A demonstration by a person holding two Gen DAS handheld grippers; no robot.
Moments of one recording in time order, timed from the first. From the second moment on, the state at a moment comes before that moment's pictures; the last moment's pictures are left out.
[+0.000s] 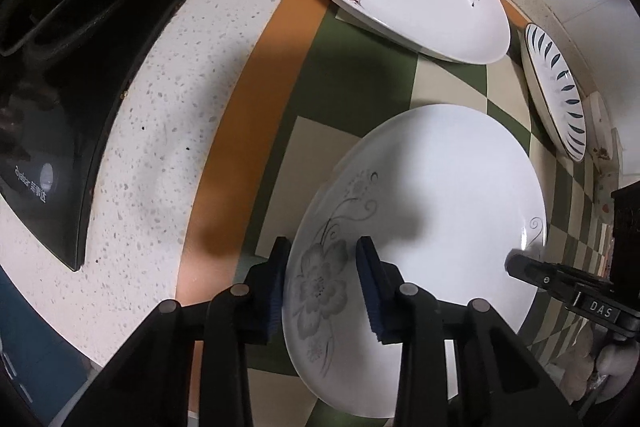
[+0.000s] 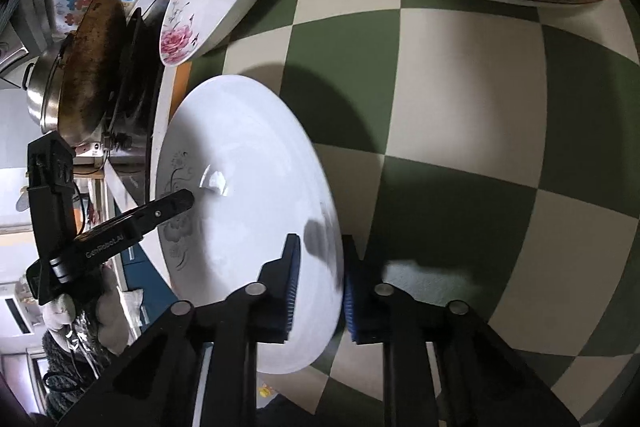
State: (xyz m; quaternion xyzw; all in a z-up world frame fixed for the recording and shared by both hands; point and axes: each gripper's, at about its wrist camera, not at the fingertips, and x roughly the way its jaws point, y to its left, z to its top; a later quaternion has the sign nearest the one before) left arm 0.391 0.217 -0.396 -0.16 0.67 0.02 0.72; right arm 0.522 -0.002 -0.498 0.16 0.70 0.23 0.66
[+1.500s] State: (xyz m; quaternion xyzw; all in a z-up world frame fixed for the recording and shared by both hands) left arm 0.414 0.050 -0.390 -0.05 0.69 -0.07 0.72; right arm 0.468 -0.204 -0.478 0.24 0.67 0.14 0.69
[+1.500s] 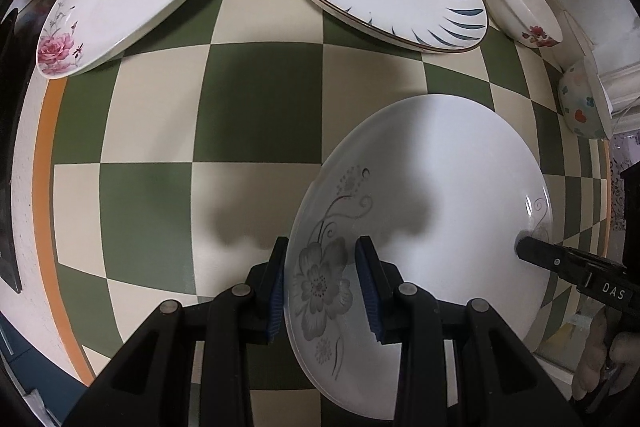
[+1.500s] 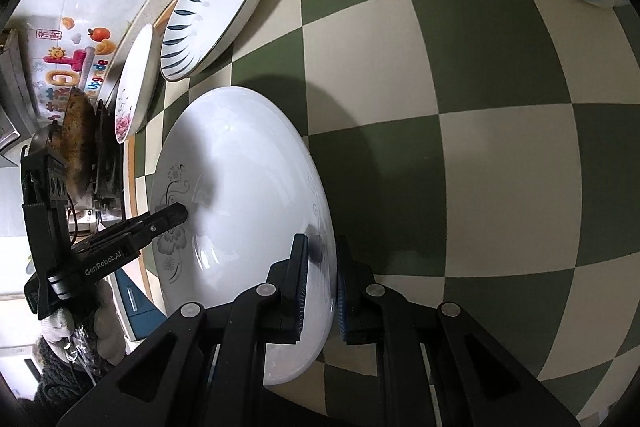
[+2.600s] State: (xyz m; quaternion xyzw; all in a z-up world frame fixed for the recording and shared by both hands) left arm 0.511 0.306 -0.365 -0.21 0.61 0.11 0.76; right arm 0.715 0.048 -0.409 0.10 0.60 0.22 0.76
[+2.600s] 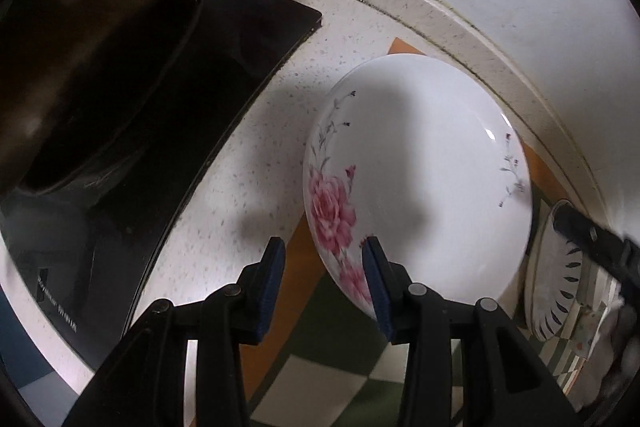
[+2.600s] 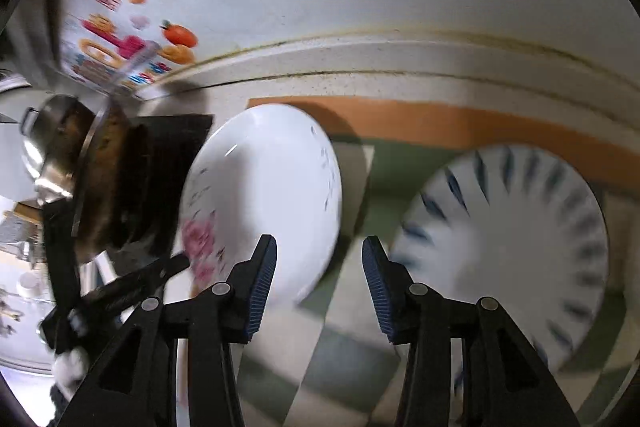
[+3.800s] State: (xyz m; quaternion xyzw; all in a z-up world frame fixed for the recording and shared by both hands) left arm 0.472 0.234 -0.297 -0.17 0.58 0.03 0.80; right arm 0.681 -0.025 -0.386 0.16 0.58 0.25 0.76
